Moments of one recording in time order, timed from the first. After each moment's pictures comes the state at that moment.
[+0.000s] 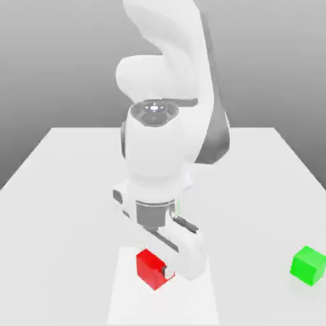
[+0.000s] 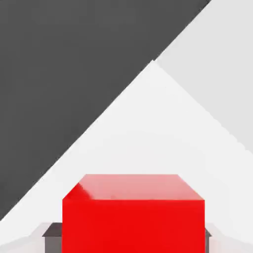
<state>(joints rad) -0.11 0.14 0.21 -2.56 -0.07 2.70 1.72</state>
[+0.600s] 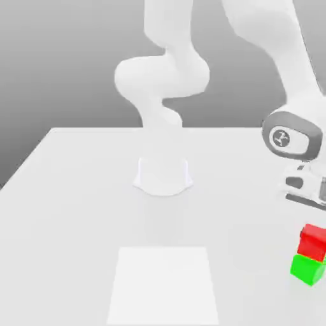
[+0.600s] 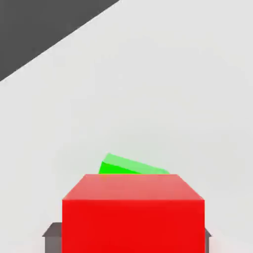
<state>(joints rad) 0.28 0.30 0.38 -2.45 -0.27 2.72 2.27</state>
